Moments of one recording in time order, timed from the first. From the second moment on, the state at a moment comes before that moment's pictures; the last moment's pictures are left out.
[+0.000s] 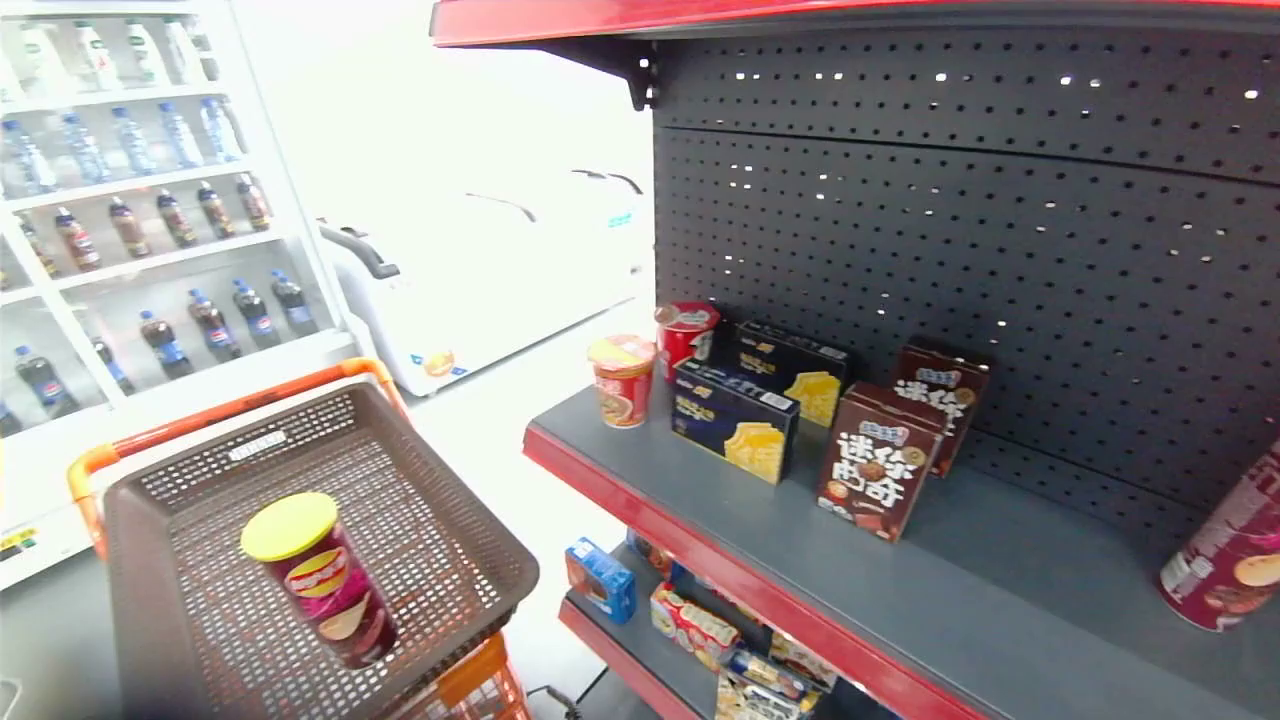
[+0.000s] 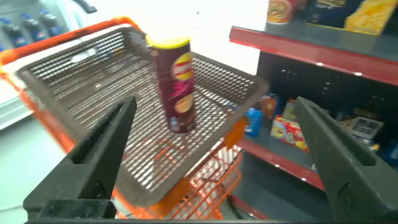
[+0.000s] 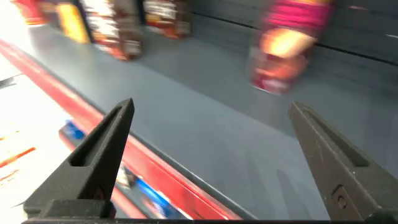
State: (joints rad) left arm 0.00 0.00 0.00 0.00 -0.04 0.01; right arm 0.00 0.00 0.00 0.00 -0.02 -0.01
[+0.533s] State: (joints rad) left arm 0.00 0.24 -0.30 0.09 0.04 0.10; right arm 0.00 0.00 0.00 0.00 -0.02 0.00
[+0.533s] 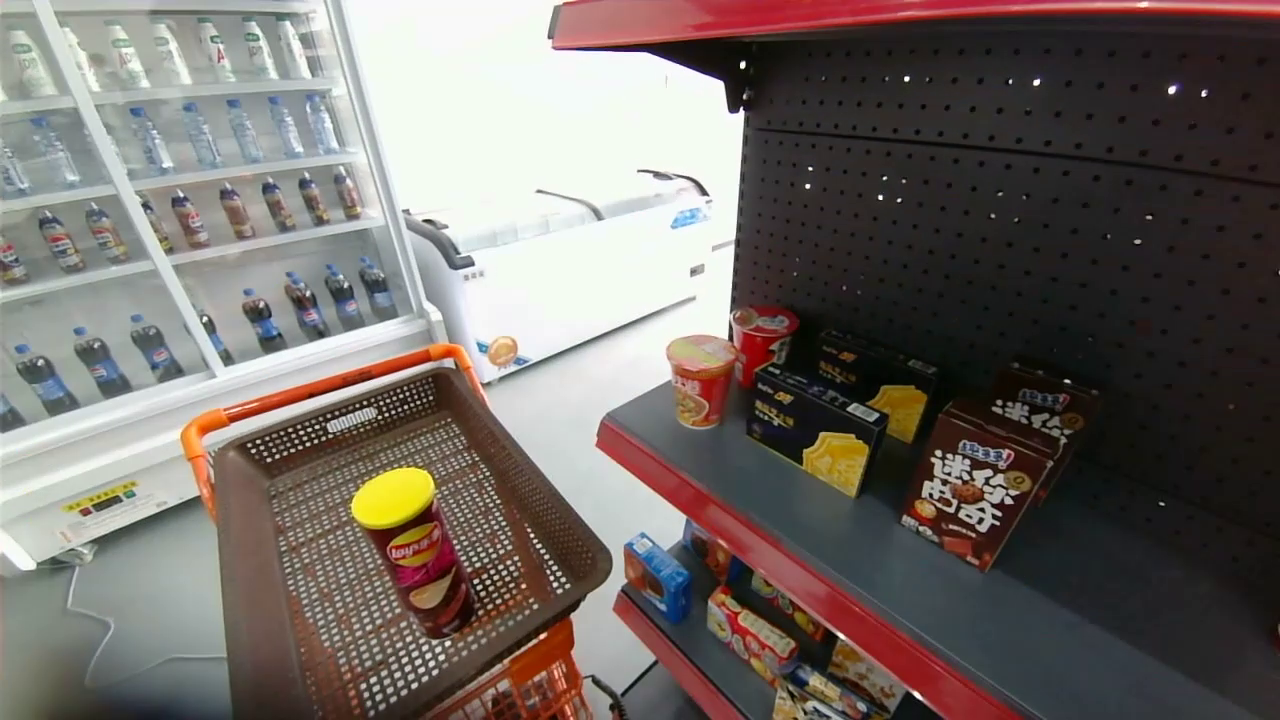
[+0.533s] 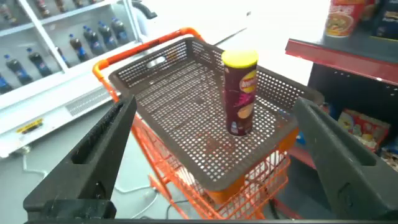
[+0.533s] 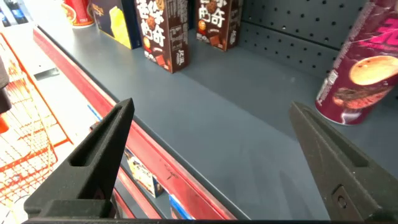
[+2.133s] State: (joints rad) left arm 0.29 1.71 -0.36 -0.66 -0.65 0.44; right arm 0.00 0.00 0.00 0.00 -0.02 0.00
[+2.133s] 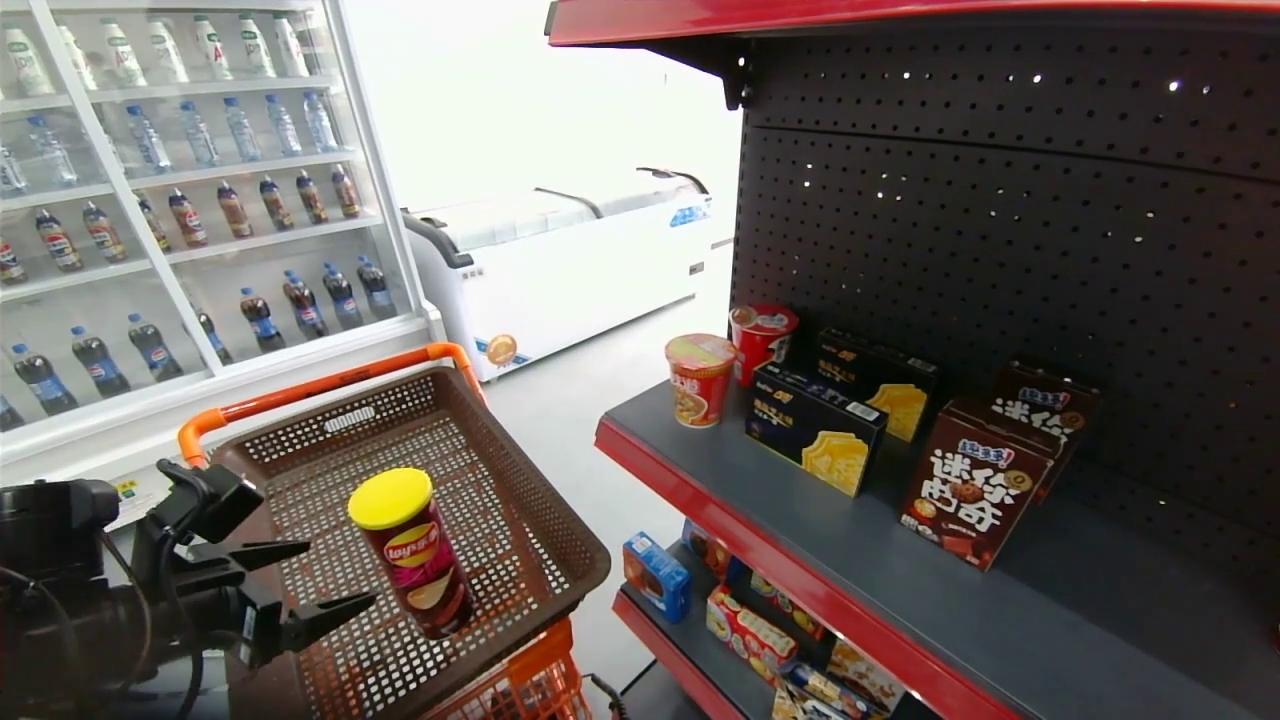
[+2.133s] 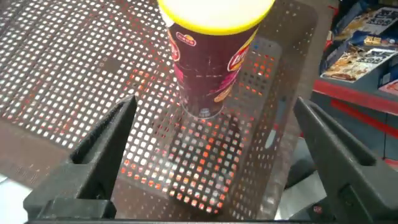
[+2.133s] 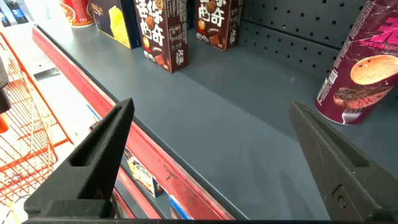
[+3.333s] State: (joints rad) left arm 0.10 2.16 -0.58 -0.93 -0.52 0.43; right arm 0.00 0.00 0.00 0.00 -0.02 0.00
